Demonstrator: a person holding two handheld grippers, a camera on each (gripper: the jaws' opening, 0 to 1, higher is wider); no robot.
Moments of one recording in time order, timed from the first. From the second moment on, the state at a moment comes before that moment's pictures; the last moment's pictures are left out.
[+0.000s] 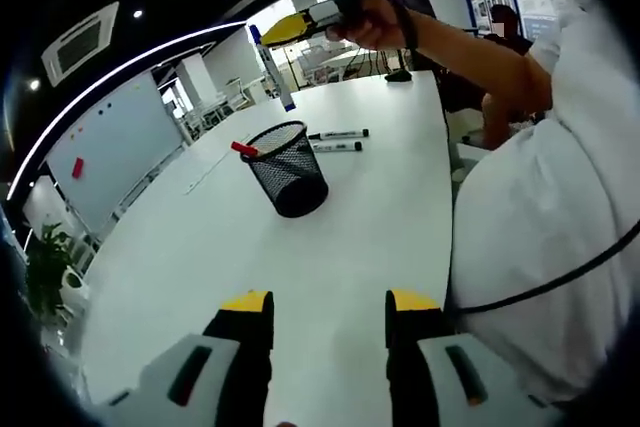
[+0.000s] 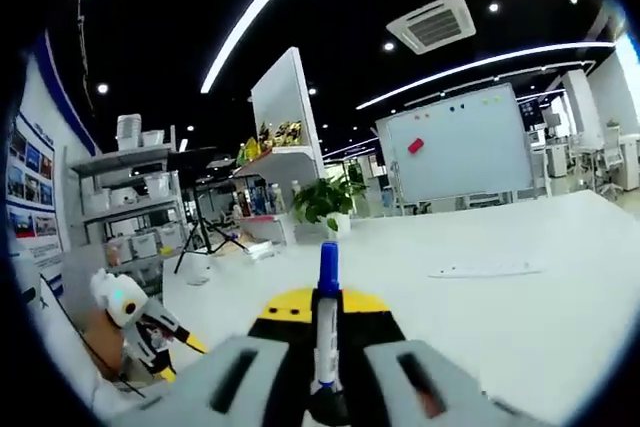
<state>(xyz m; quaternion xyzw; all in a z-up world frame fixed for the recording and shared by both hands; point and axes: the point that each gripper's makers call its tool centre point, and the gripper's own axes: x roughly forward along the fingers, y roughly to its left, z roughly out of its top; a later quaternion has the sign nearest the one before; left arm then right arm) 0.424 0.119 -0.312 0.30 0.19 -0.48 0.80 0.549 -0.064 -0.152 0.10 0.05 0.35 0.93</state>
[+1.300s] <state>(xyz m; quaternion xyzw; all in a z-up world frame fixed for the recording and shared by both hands) 0.423 0.111 -0.313 0.31 0.19 -0.48 0.79 0.571 -0.221 -0.243 0.01 0.22 0.15 0.96</state>
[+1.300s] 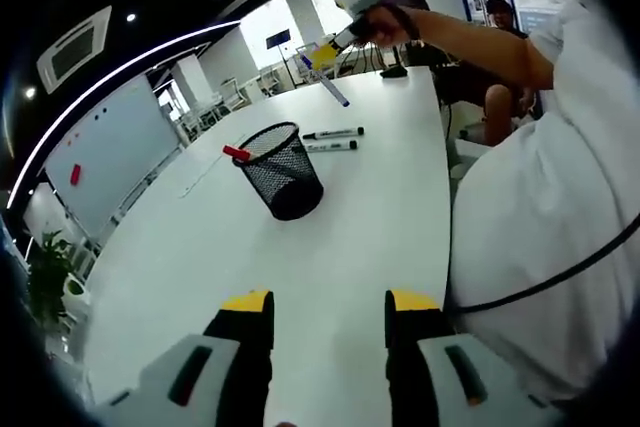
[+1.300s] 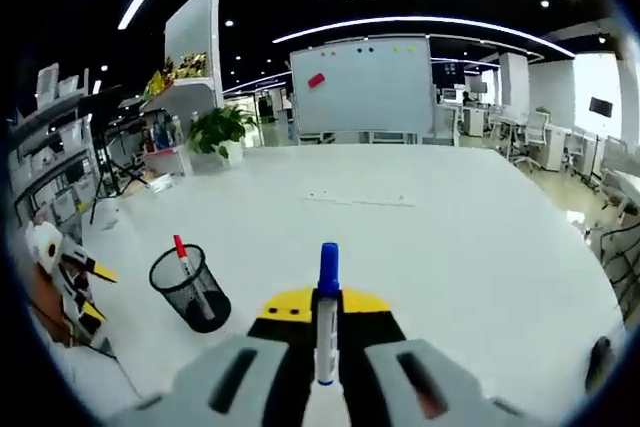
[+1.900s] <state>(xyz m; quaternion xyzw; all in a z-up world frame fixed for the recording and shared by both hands) 0.422 0.113 -0.318 0.31 0.20 -0.49 0.79 0.563 -0.206 -0.296 0.02 0.35 0.18 0.92</state>
